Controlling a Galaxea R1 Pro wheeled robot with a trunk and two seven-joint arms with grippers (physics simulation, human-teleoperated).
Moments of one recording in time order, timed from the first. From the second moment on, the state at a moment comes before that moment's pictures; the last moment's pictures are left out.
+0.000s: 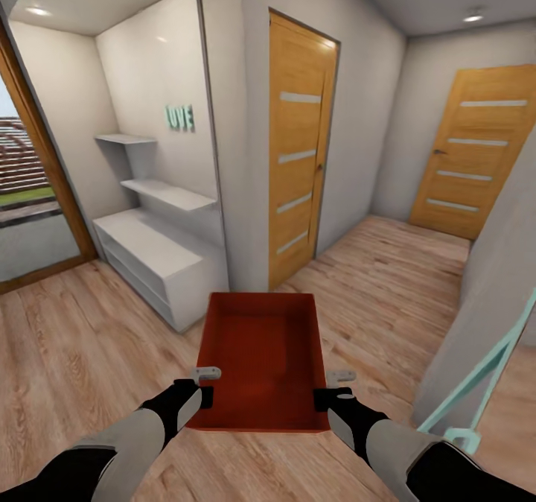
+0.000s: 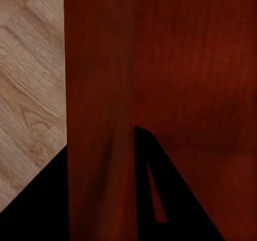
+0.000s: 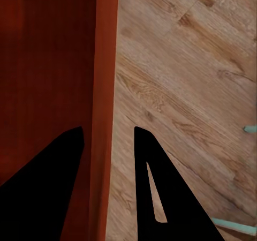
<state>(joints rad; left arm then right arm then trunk) -0.81 -0.10 0.01 -0.13 0.05 0.31 0.20 -0.80 0.12 0.55 -0.04 -0.50 0.03 -0.17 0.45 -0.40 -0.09</state>
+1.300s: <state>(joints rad) -0.81 -0.10 0.01 -0.13 0.05 0.32 0.20 -0.80 0.12 0.55 -0.04 -0.50 0.03 -0.17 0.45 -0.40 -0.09</state>
